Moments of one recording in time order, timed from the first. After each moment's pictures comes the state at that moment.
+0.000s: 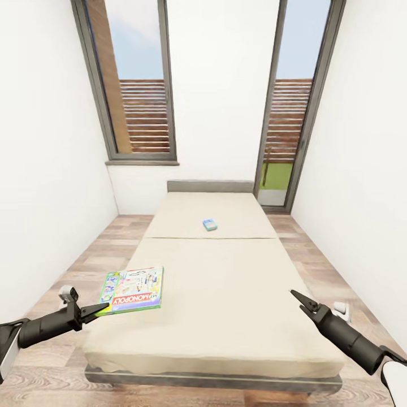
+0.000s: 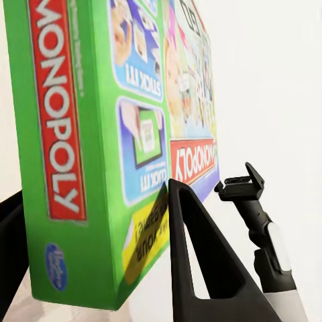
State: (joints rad) left arm -0.49 0.40 0.34 -0.80 0.13 0.93 -1.57; right arm -0.10 -0.09 -0.44 -1.59 -0.86 0.85 0.44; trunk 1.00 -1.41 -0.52
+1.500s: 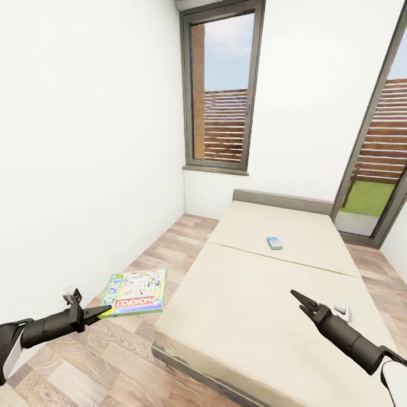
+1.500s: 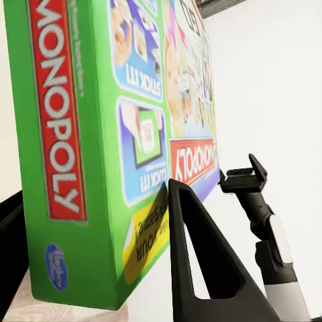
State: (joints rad) left arm -0.49 0.40 0.31 -0.80 0.13 0.93 -1.57; right arm -0.10 -0.09 -0.44 -1.59 -0.86 0.84 0.44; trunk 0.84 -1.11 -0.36
